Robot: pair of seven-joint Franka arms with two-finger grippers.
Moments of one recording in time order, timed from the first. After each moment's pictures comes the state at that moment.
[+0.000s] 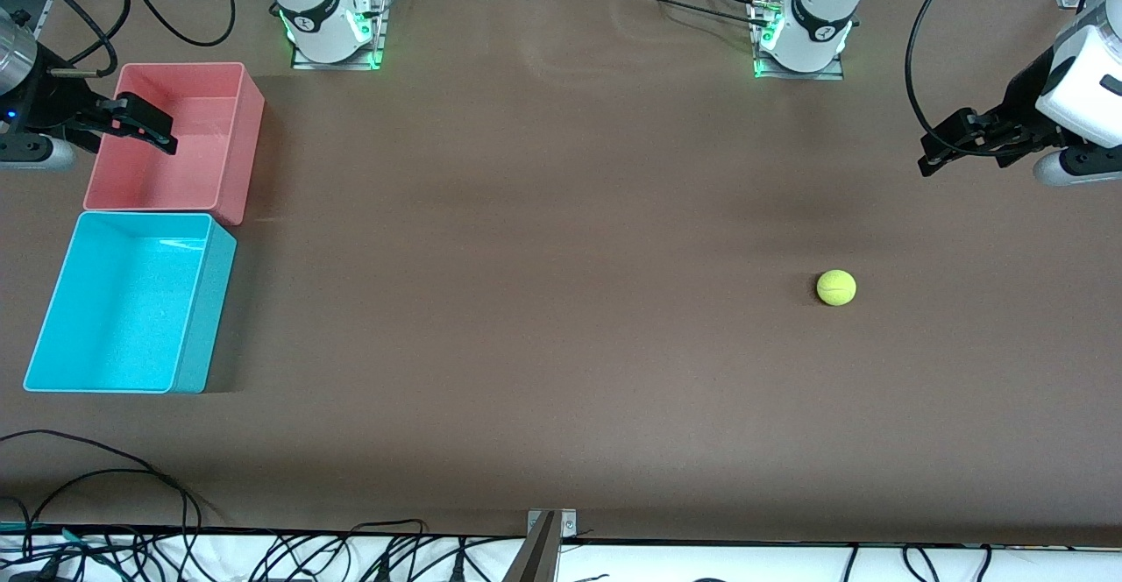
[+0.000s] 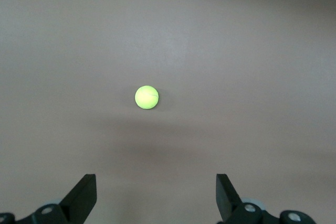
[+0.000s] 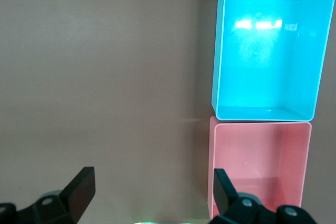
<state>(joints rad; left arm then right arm) 0.02 0.02 -0.11 -1.51 -0.02 1.52 -0.25 0.01 -0.04 0.03 -1.65 -0.01 1.55 0.04</state>
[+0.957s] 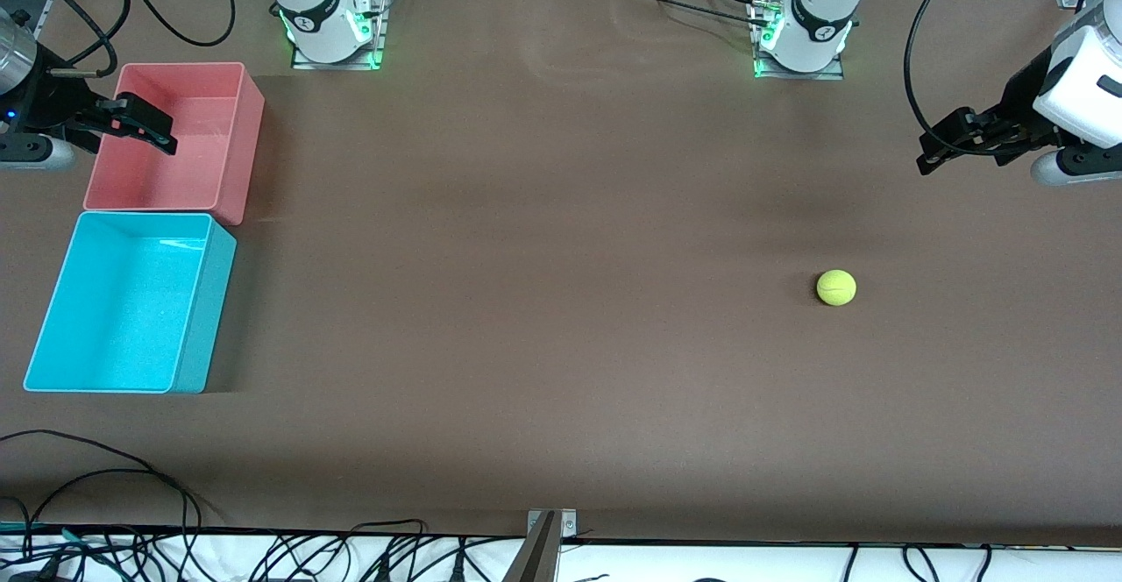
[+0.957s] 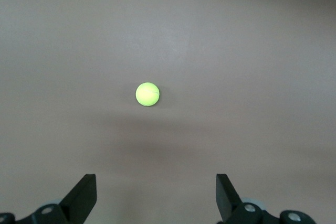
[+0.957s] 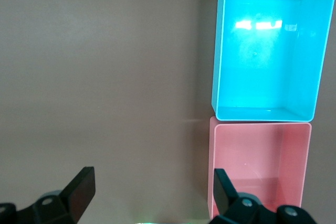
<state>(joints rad) 0.02 0.02 -0.12 -1.51 -0.02 1.51 -0.26 0.01 -0.04 0.03 -1.65 -0.01 1.55 0.04</state>
